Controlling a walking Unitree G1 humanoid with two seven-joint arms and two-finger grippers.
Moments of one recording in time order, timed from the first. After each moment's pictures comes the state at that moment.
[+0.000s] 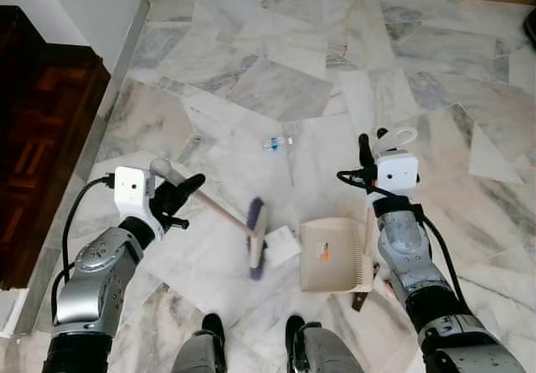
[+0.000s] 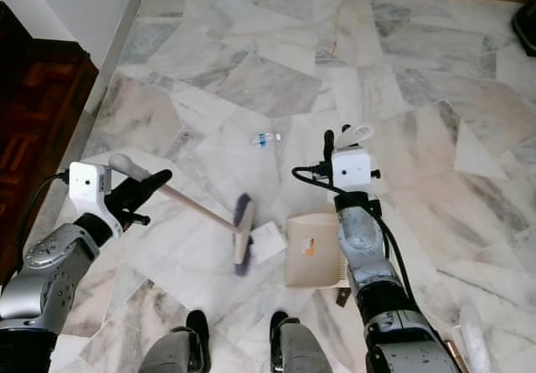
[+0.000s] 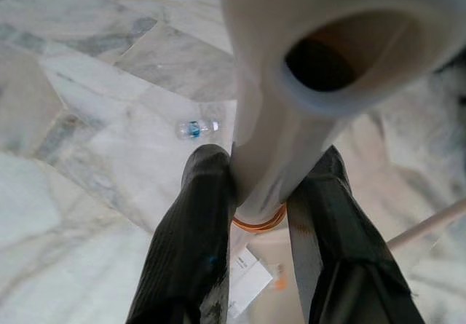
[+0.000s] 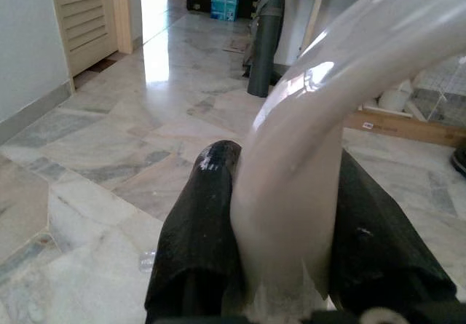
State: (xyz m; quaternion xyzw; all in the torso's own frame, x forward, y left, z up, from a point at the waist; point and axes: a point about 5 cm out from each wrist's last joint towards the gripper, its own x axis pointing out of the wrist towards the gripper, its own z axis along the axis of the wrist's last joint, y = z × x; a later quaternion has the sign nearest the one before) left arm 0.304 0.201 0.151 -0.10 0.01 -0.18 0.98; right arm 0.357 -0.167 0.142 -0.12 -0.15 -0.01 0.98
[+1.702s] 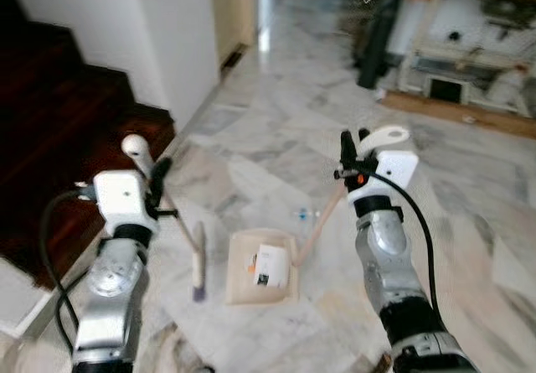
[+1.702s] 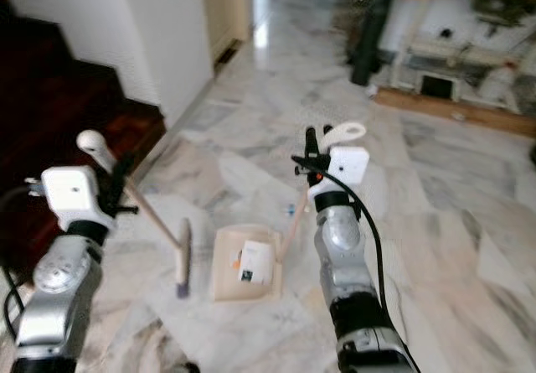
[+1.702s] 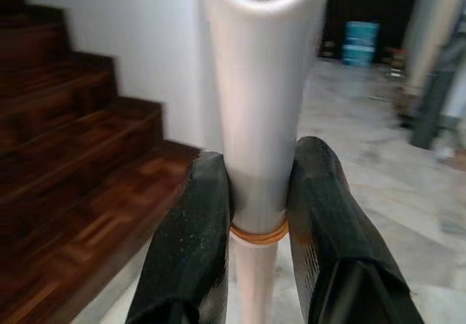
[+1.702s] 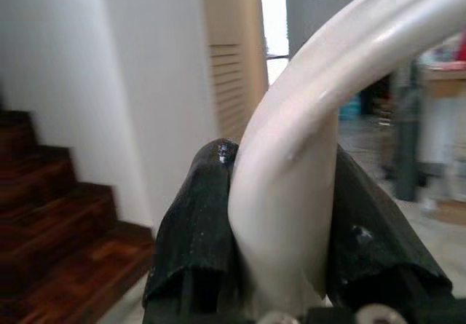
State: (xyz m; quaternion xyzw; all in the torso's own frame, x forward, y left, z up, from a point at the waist) left arm 0.286 0.189 0.154 0.02 -0.10 0.02 0.99; right arm 0.346 -0.135 0.156 0.03 -0.16 0.04 0.99
